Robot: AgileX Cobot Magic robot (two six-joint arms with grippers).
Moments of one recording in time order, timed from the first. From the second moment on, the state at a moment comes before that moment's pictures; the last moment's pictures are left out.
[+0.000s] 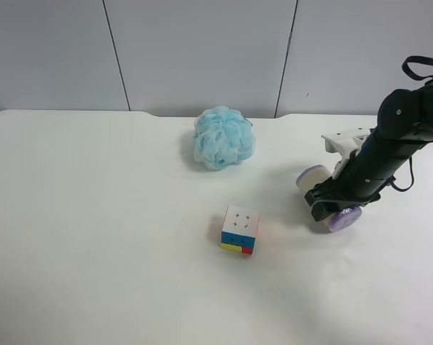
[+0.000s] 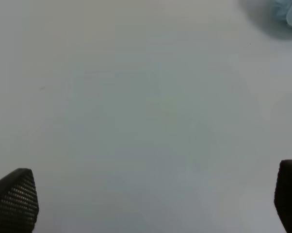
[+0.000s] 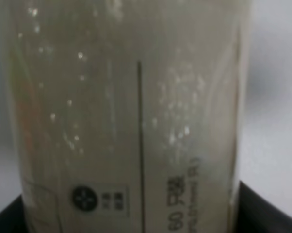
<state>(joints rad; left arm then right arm) -0.06 -0.01 -0.51 -0.05 1.06 0.05 0.16 1.81 -0.85 0.20 0.47 -0.31</state>
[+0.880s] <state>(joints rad) -0.06 -0.01 -0.51 -0.05 1.06 0.05 0.16 1.63 -0.85 0.22 0.60 -0.31</state>
